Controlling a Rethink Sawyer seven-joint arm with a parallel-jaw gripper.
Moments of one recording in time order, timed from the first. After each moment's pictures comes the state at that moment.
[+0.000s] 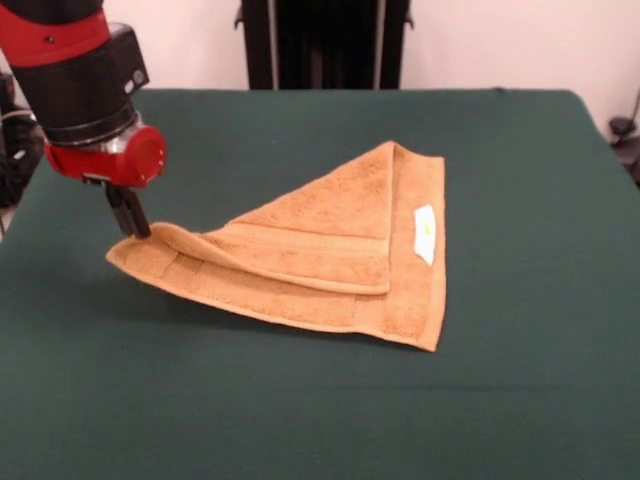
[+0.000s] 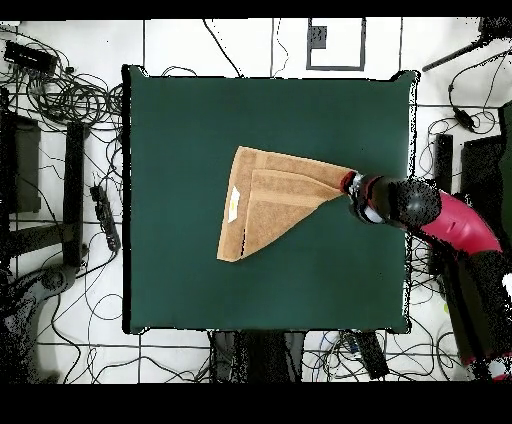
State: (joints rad) arm -0.82 -0.45 0.41 1.46 -0.32 0.64 1.85
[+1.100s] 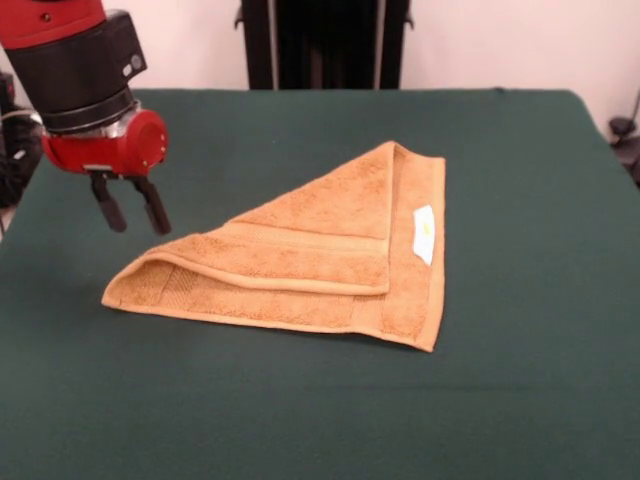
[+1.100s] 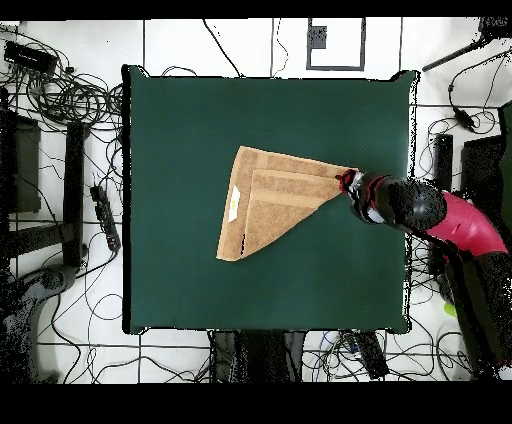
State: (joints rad) arm -0.90 -0.47 0.54 1.50 -0.39 0.64 1.85
